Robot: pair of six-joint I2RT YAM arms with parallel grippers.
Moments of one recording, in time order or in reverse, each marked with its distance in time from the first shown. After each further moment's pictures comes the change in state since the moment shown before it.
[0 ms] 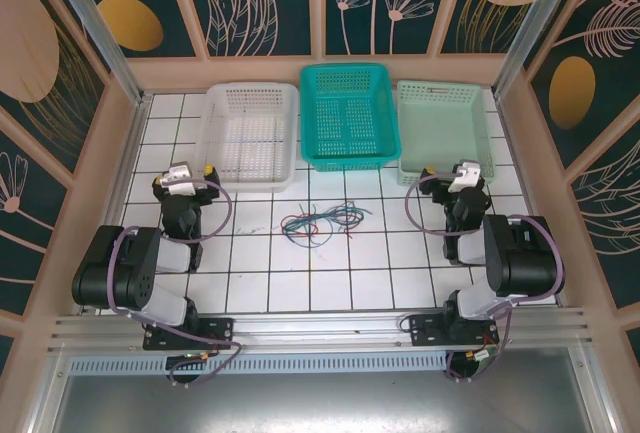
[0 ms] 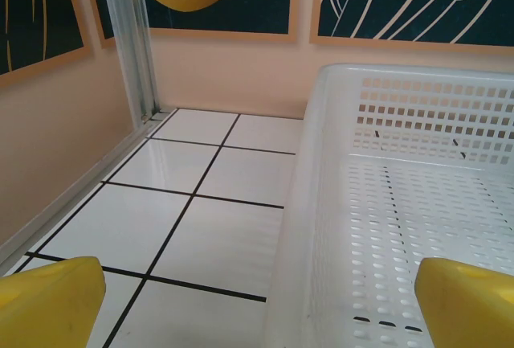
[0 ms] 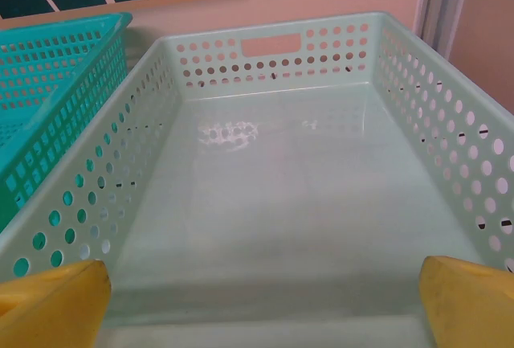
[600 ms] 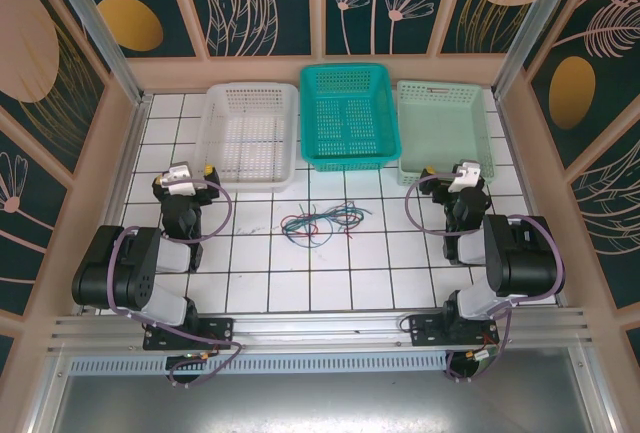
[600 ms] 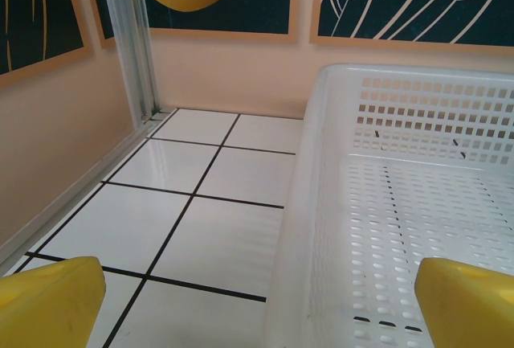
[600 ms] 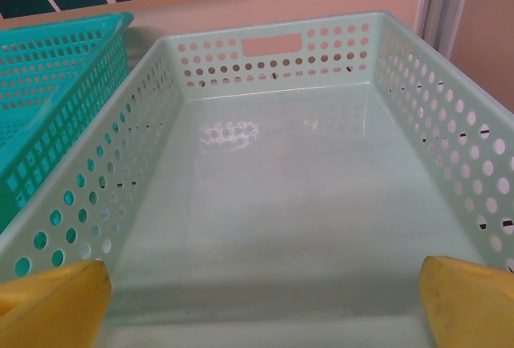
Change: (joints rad) left arm 0.000 0.000 0.000 0.000 0.000 0.000; right arm 0.000 0.000 0.000 0.000 -0.004 0.000
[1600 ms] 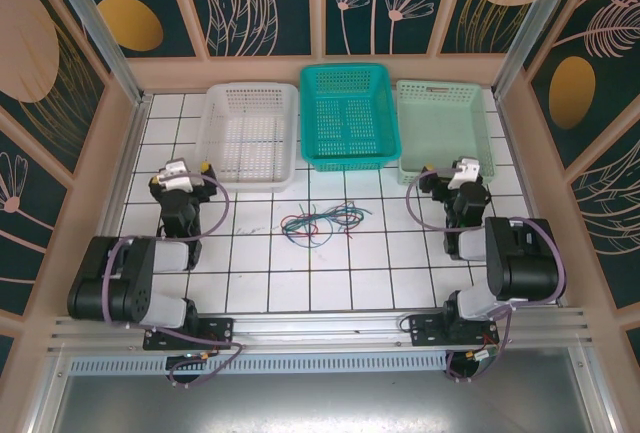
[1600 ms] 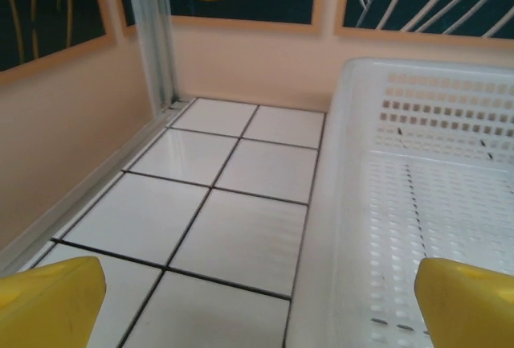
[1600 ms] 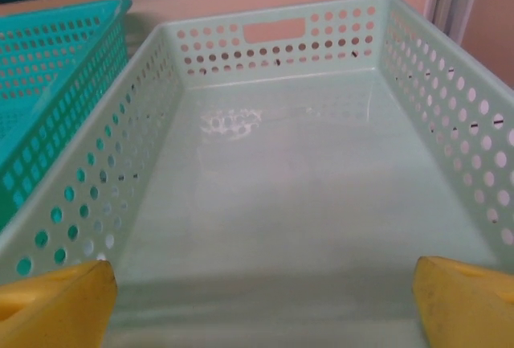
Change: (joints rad) left arm 0.000 -0.132 0.074 -0.252 -0.072 -0.035; right arm -0.002 -0.053 0.084 -0.200 -0.011 0.021
